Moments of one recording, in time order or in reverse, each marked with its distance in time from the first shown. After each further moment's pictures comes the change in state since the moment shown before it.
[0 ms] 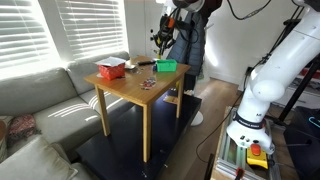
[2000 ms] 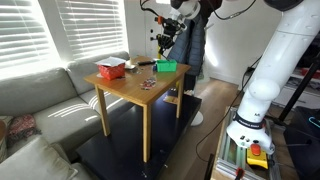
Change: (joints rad) arm -0.123 0.233 -0.165 0.165 0.331 -0.091 0.596
